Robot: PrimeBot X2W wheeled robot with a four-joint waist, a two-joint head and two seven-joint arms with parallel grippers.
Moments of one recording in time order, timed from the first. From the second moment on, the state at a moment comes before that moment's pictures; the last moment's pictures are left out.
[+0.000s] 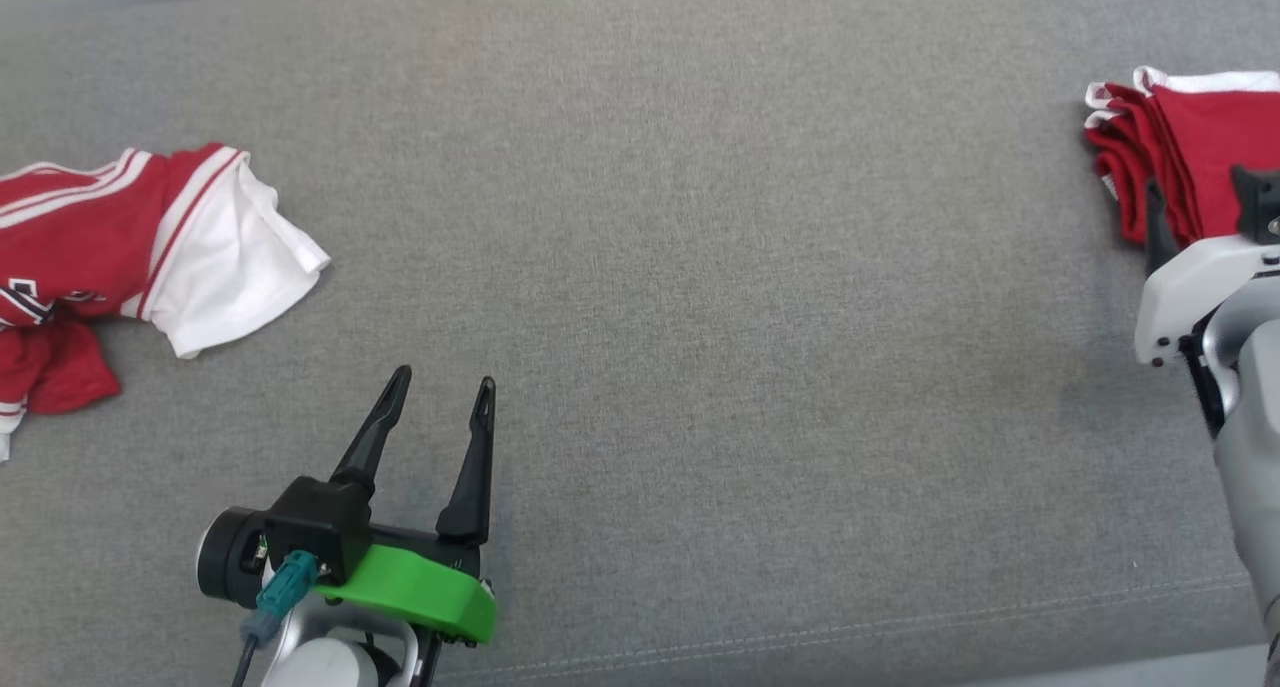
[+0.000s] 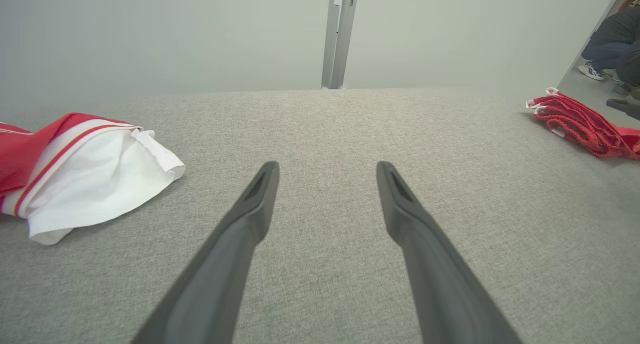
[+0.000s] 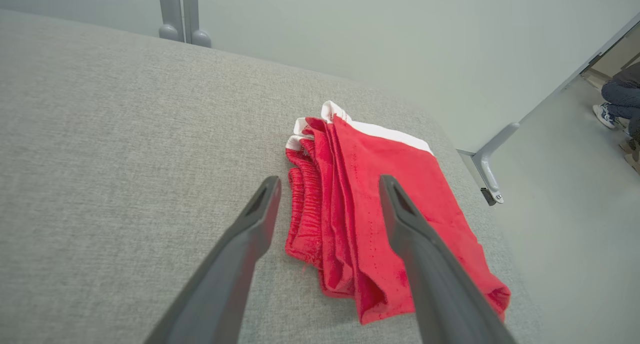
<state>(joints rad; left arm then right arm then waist) -0.16 0.30 -0.49 -0.01 -0.42 0.14 -0.18 -0.82 -0.33 -0.16 1.06 -0.19 0.13 -0.23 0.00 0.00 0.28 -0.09</state>
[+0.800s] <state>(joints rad) -0.06 0.25 -0.30 0.21 -0.56 0.22 -0.25 -0.33 -0.07 -0.08 0.60 0.24 0.13 -0.26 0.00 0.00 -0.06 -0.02</state>
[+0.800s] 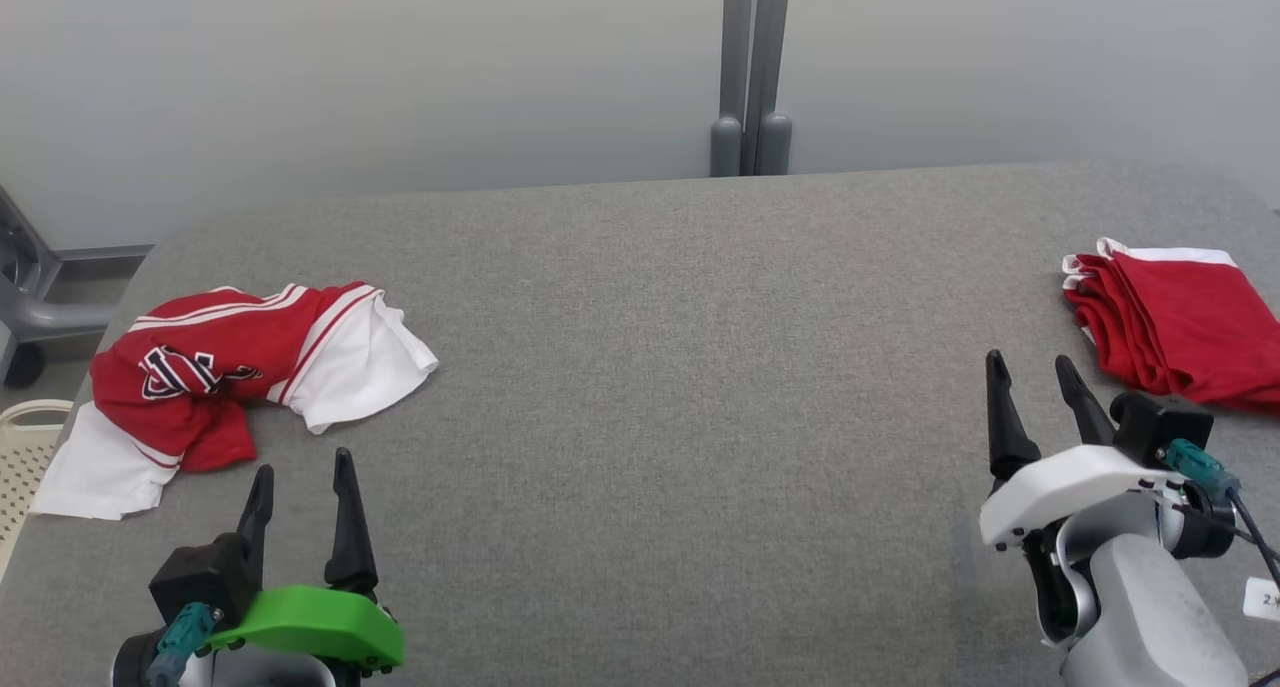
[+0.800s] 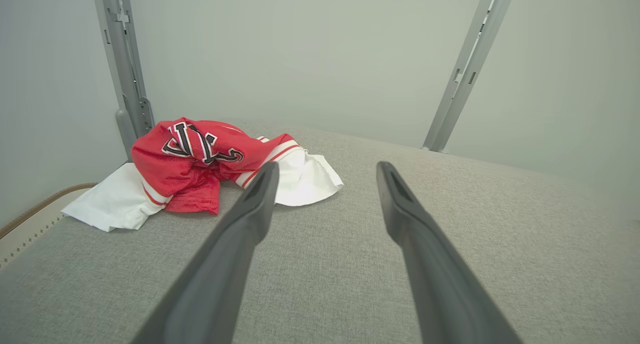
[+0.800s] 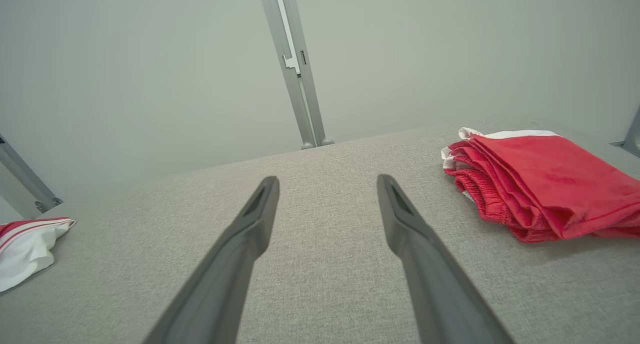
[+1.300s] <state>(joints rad) 0.08 0.19 -0.20 0.10 -0.35 0.03 -0.26 -0.08 -0.05 -0.02 0.34 0.17 0.13 -0.26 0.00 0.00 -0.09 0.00</state>
